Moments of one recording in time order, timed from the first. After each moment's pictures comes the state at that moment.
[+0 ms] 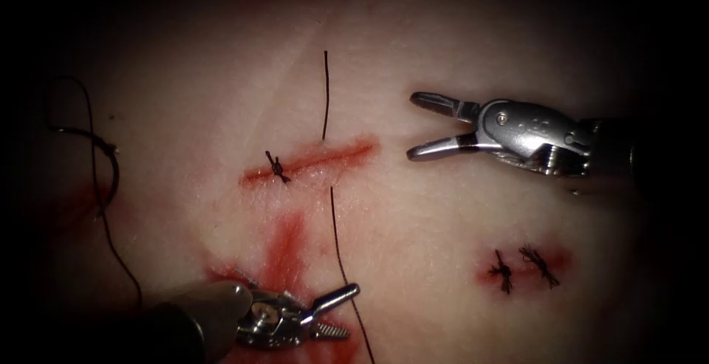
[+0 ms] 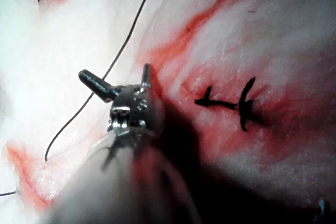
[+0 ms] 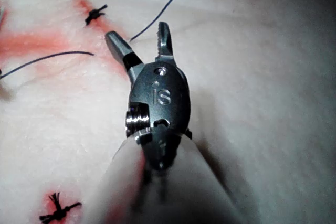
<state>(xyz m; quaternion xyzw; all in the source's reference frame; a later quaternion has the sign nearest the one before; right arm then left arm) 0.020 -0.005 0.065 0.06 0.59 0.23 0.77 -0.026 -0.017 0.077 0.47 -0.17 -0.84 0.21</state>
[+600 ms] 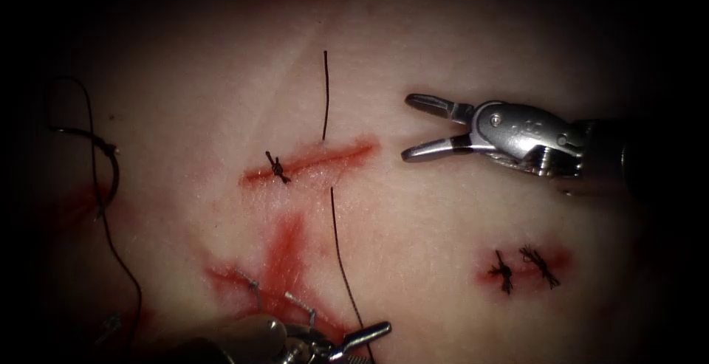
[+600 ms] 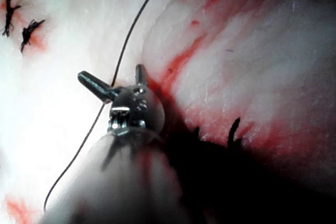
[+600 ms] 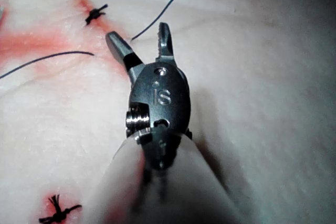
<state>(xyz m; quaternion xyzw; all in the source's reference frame) 0.021 -0.006 0.066 0.05 0.59 0.22 0.77 -0.030 -0.020 0.075 0.49 -0.18 -0.82 0.24</state>
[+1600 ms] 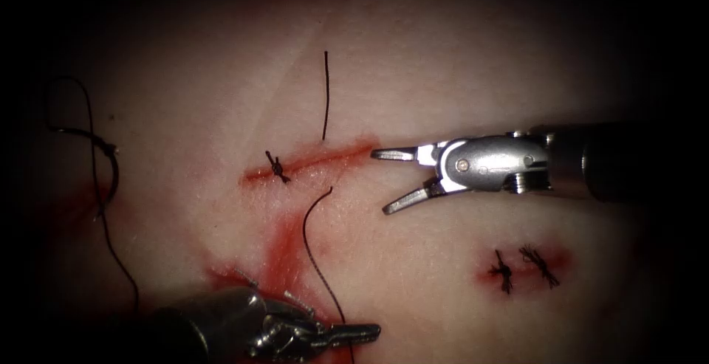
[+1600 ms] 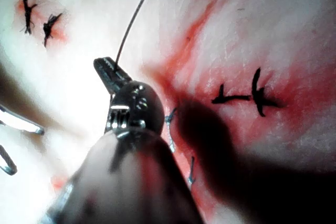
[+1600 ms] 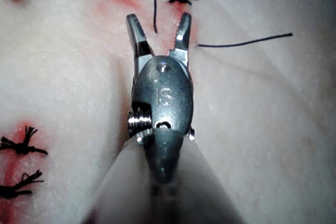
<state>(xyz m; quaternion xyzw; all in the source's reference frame) 0.024 -0.011 0.069 0.02 0.65 -0.02 0.76 -0.027 -0.016 0.070 0.53 -0.17 -0.78 0.30</state>
